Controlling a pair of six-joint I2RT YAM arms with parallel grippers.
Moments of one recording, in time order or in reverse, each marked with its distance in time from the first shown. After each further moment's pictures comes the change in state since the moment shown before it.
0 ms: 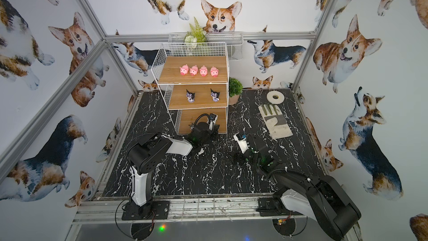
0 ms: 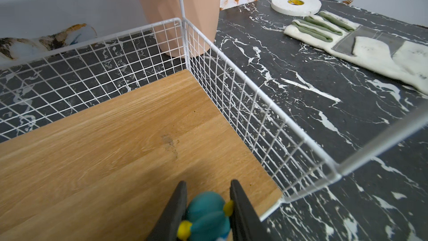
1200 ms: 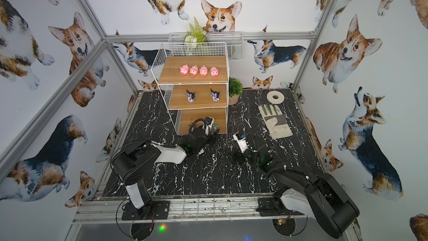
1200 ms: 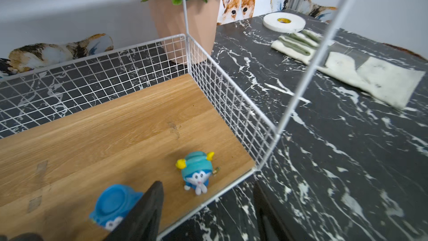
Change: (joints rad) left arm -0.087 -0.232 -0.201 0.025 -0.064 -0.046; right arm 0.000 0.019 0.013 0.000 0.008 0.000
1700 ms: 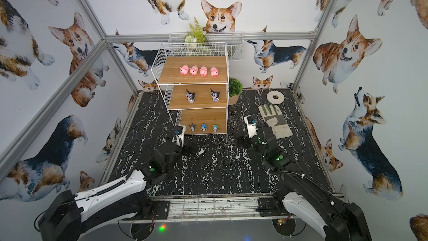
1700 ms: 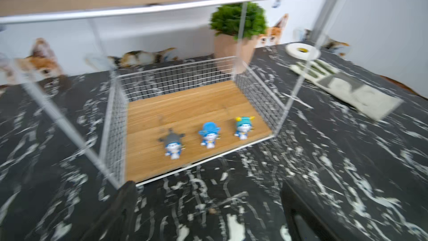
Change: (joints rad) left arm 0.079 -0.852 -0.301 -0.540 -0.198 -0.090; right arm -0.097 -0.224 0.251 -0.362 0.325 0.011
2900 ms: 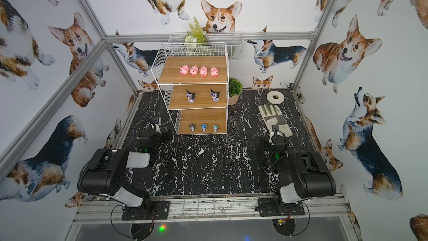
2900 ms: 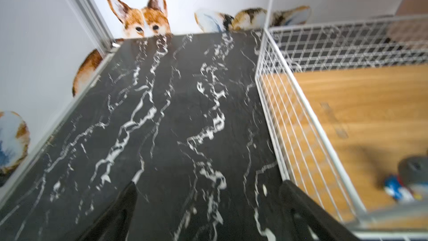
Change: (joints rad) left arm 0.677 0.649 -0.007 0.634 0.326 0.232; right arm -0.442 0.531 -0.294 0.768 0.109 -0.135
